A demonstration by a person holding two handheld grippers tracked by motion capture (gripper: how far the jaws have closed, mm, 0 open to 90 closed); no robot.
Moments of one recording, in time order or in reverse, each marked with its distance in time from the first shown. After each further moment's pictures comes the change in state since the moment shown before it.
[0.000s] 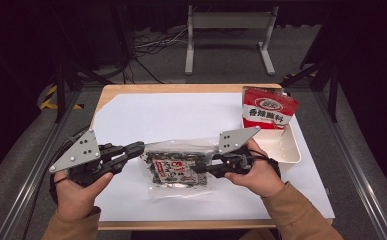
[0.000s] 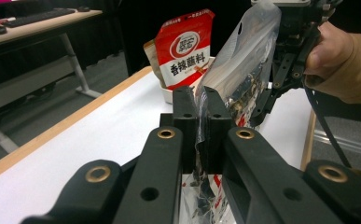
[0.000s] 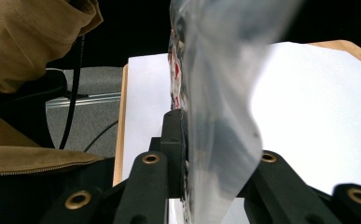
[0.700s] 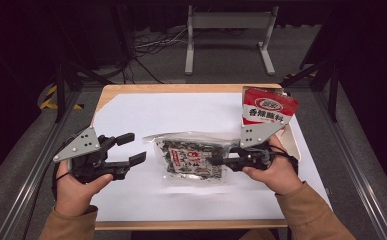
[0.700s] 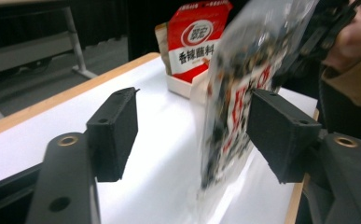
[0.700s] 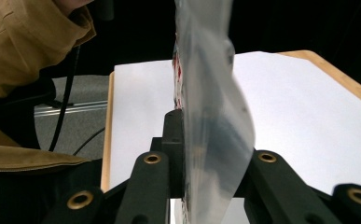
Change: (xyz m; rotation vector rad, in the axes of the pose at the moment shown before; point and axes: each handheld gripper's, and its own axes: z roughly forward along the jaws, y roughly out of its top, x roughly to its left) left arm 0.017 -0.019 0.006 0.043 0.019 -0.137; right arm -0.006 -0.004 -0.043 -0.044 -0.073 0.003
